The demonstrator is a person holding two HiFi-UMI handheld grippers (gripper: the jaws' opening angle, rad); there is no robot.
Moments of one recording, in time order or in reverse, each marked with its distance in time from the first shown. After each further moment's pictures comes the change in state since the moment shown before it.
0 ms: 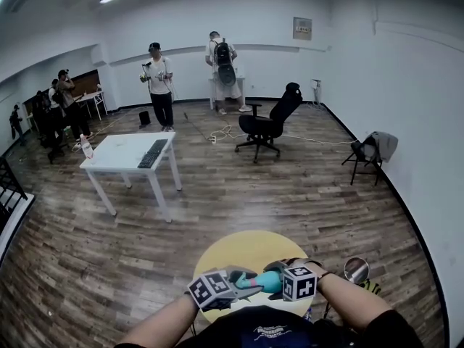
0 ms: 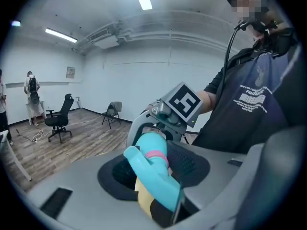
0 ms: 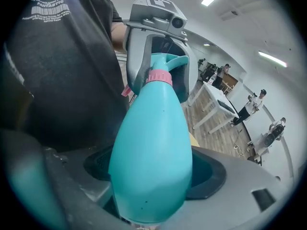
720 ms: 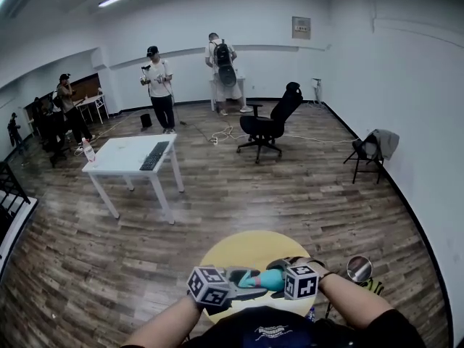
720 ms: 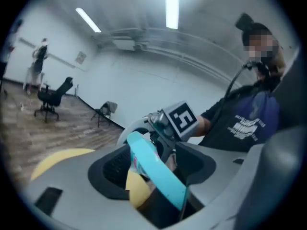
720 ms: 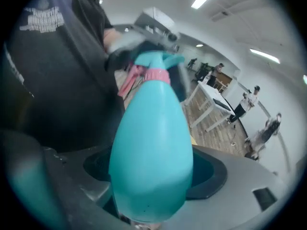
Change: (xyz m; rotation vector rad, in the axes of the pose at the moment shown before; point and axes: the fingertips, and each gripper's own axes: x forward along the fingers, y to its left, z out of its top) left arm -0.004 0.004 0.011 -0.230 -0.146 -0.076; right arm -0.006 -0.007 -0.005 0.041 0.003 -0.046
